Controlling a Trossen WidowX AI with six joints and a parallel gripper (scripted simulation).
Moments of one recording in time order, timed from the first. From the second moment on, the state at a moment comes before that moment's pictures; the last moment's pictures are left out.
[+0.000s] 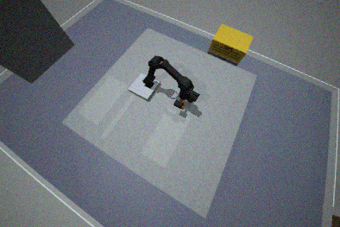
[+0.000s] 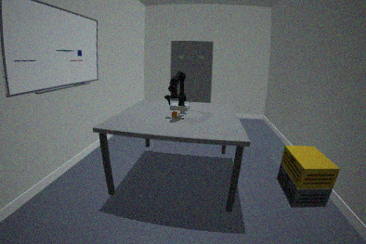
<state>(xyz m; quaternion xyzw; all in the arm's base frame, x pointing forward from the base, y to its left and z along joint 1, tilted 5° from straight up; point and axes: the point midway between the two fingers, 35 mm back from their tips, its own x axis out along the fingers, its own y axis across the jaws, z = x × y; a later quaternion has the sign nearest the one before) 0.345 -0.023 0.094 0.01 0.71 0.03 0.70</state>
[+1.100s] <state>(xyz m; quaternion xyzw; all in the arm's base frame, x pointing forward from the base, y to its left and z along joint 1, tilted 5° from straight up) 0.345 -0.016 0.023 0.01 0.72 0.03 0.70</state>
